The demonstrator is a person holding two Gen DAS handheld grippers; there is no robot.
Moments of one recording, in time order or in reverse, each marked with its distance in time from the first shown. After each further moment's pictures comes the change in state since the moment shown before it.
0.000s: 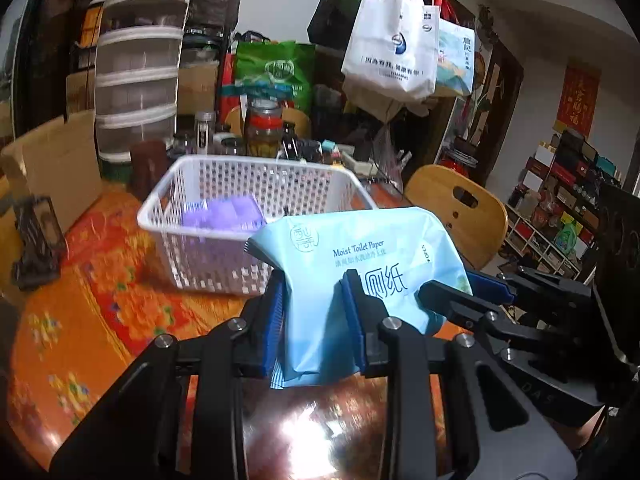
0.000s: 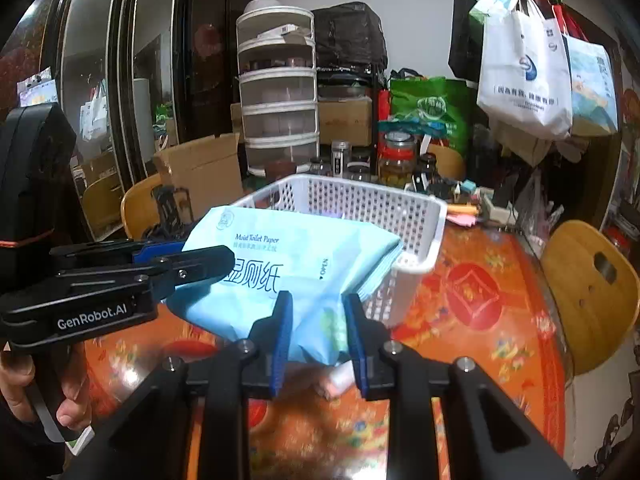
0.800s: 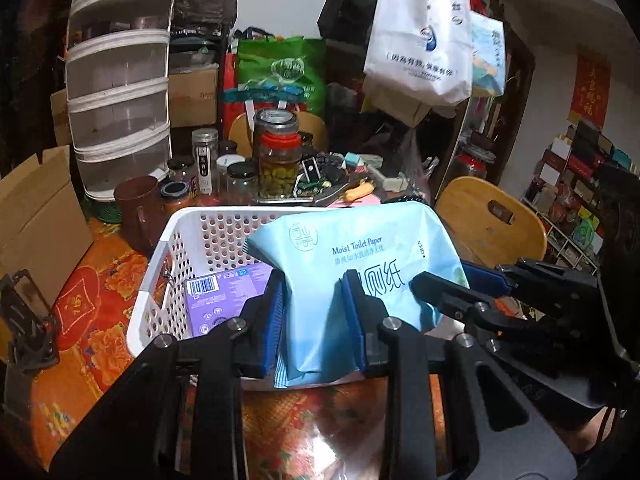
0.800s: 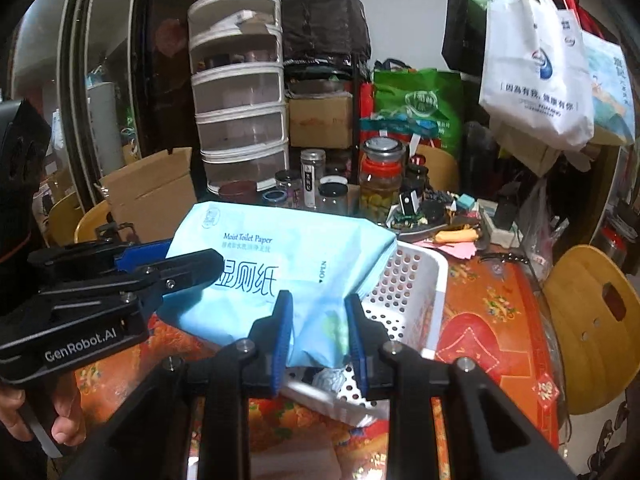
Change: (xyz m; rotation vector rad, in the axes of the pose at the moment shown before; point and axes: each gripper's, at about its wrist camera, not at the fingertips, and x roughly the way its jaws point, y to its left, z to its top) left arm 0.120 0.043 0.114 0.039 0.033 0.044; right arm 0.117 -0.046 0.083 0.032 0.051 -0.053
